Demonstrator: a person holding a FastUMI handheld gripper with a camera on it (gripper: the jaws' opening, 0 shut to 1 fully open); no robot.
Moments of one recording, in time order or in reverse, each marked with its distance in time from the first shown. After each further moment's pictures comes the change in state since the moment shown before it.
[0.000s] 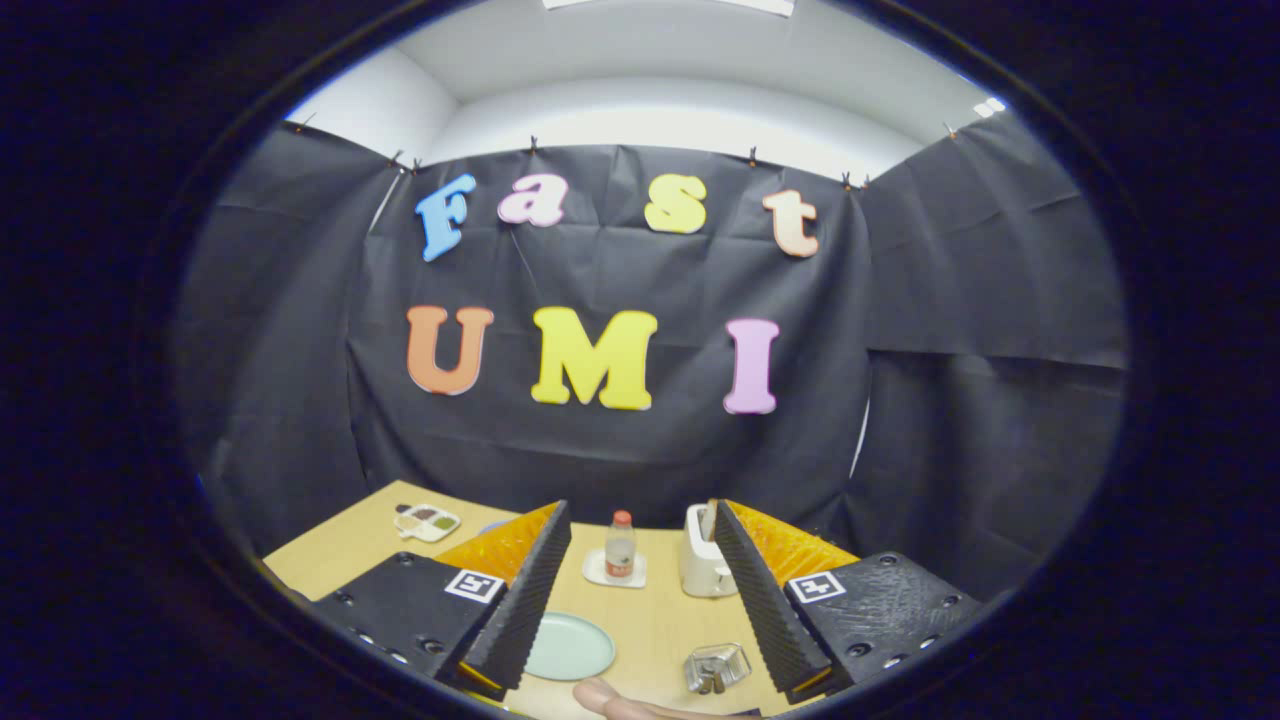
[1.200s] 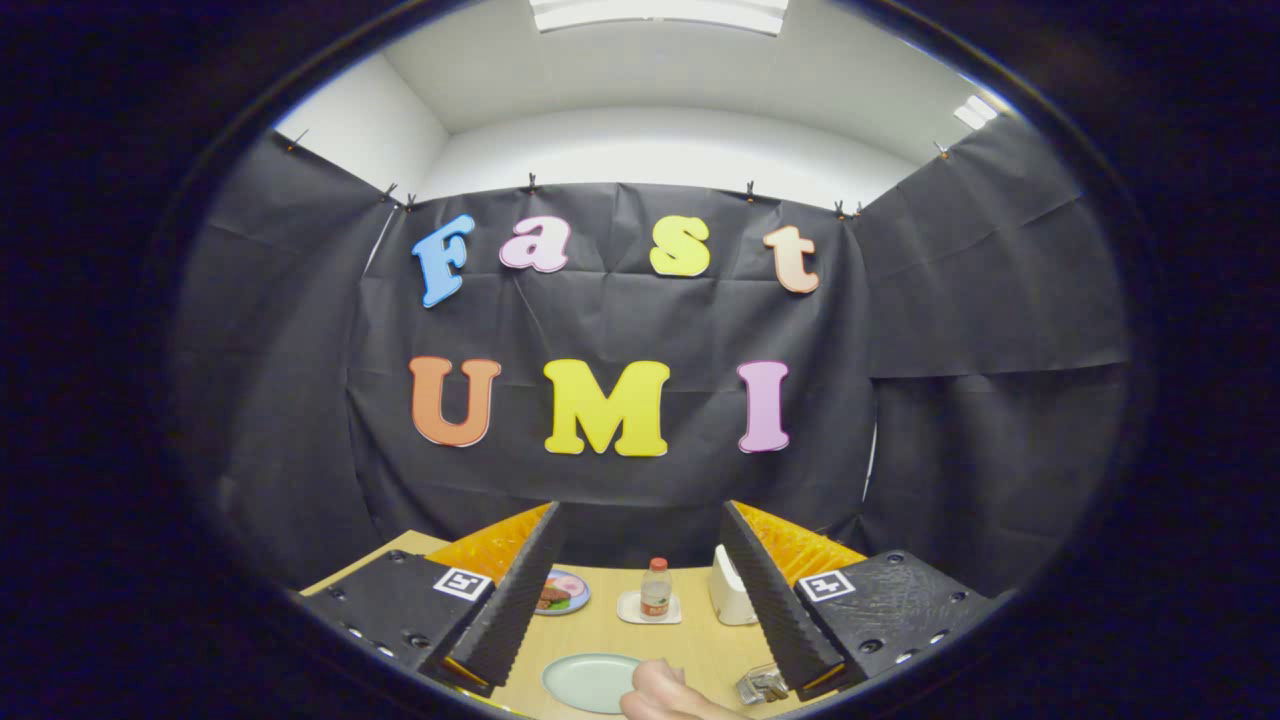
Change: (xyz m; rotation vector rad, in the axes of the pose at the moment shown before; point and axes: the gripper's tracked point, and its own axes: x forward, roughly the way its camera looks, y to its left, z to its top) arm 0.008 0.035 0.020 0.051 -0.051 -0.048
